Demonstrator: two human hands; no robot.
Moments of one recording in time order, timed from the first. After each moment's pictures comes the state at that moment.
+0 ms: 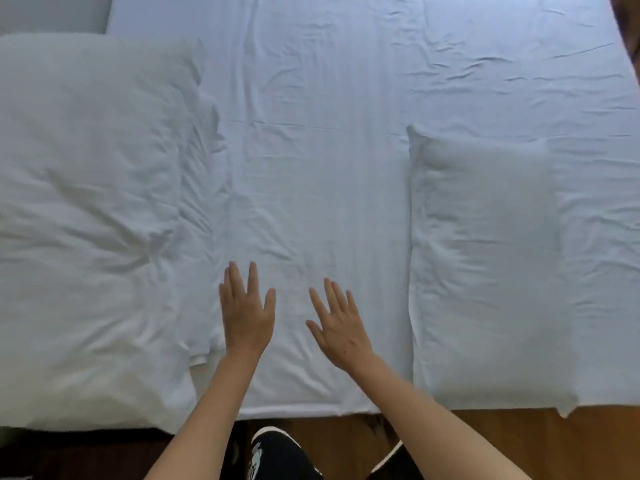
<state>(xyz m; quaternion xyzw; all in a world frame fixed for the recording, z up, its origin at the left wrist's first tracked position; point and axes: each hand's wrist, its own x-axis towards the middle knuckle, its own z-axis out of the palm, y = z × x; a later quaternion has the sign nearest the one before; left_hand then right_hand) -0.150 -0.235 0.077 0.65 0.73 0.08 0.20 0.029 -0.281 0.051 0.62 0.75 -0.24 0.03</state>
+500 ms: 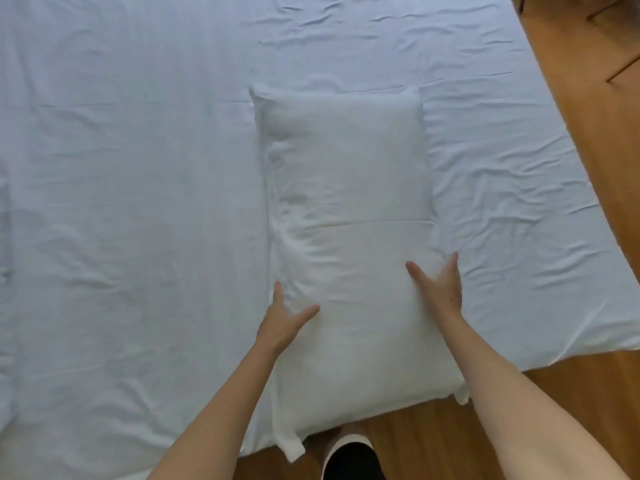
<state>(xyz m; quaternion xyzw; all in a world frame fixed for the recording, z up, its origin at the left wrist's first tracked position) 0.221 -0.258 -0.037 0.47 0.62 0.00 0.63 0.516 -0.306 -0.030 0.92 0.20 -0.30 -0.16</state>
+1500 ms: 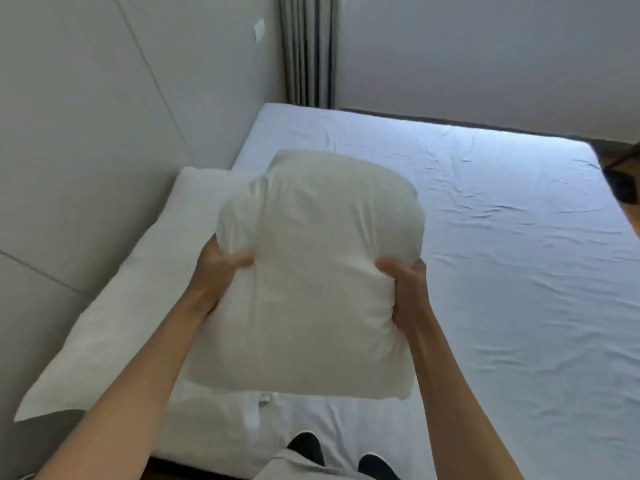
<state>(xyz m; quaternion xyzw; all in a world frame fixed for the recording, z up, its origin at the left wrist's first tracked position) -0.287 -0.173 0.409 0.41 0.66 0.45 0.45 -0.014 -0.169 0.389 0.52 0.29 -0.58 -0.56</state>
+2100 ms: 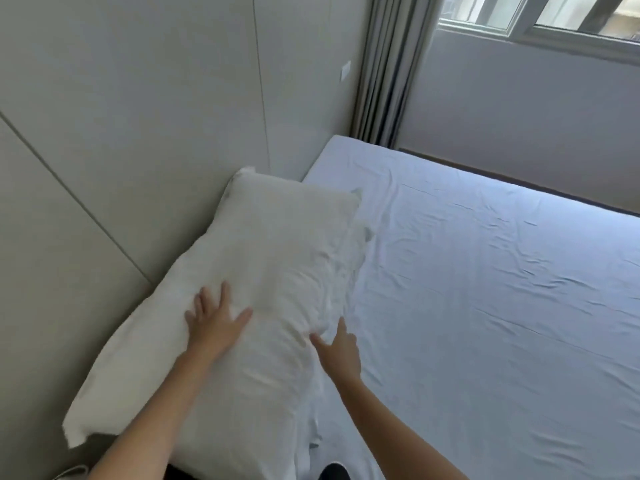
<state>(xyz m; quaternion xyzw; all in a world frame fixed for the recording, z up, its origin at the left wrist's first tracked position) -0.487 -0.193 0.297 0.45 0.86 0.06 0.23 -0.250 -0.172 0.287 0.70 0.55 -0.45 -0.07</state>
